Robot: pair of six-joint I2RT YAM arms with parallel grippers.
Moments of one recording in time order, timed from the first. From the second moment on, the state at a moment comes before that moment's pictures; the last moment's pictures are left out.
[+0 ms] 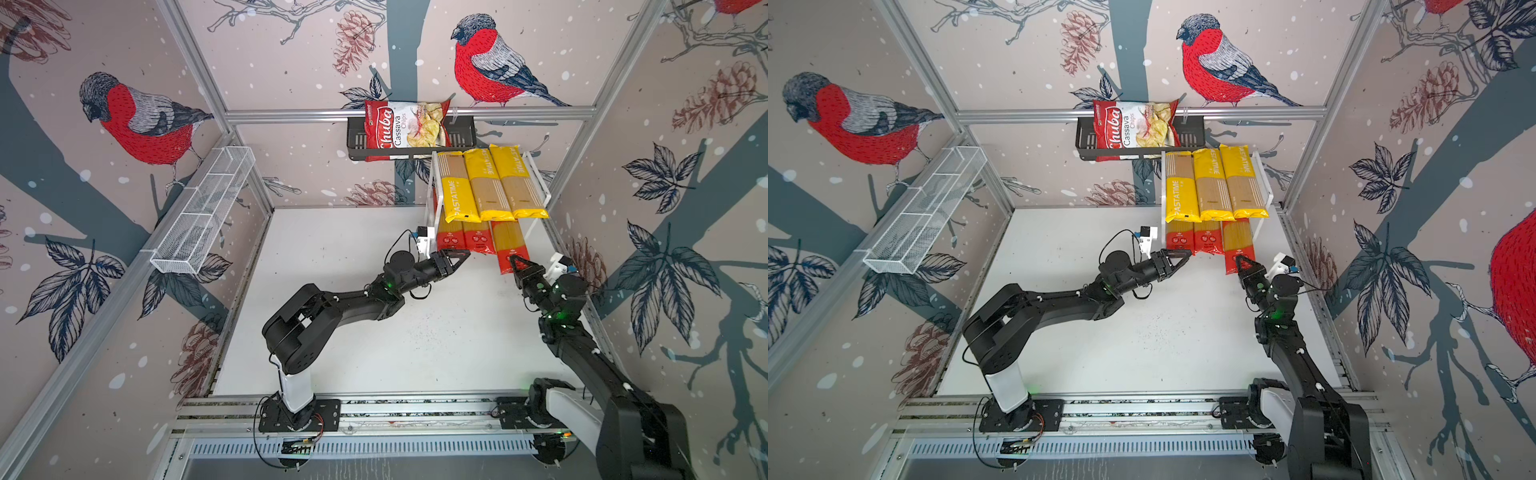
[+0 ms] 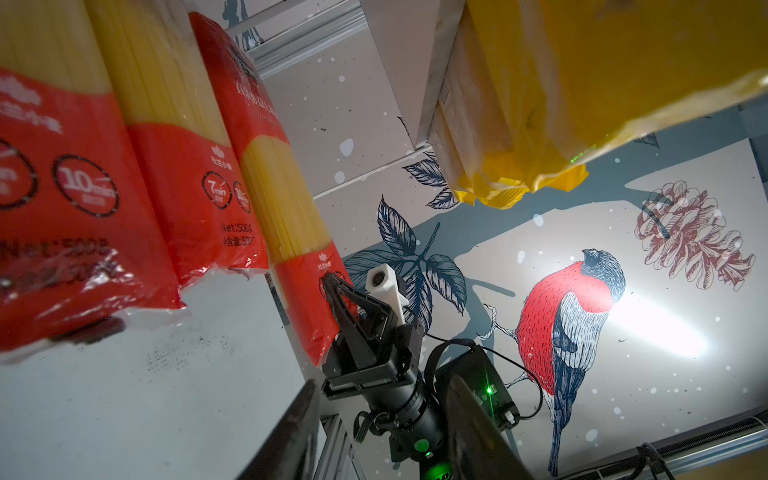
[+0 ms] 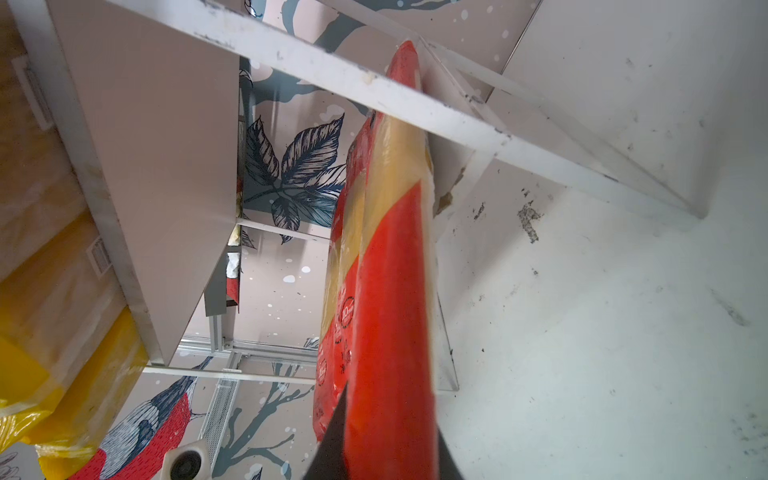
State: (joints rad) left arm -0.83 1.81 1.01 0.93 0.38 -1.22; right arm -0.06 1.00 0.35 0.52 -0.40 1.14
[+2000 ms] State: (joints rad) left arm -0.84 1.75 0.94 0.90 0.36 -1.14; right arm -0.09 1.13 0.45 0.42 -0.47 1.05
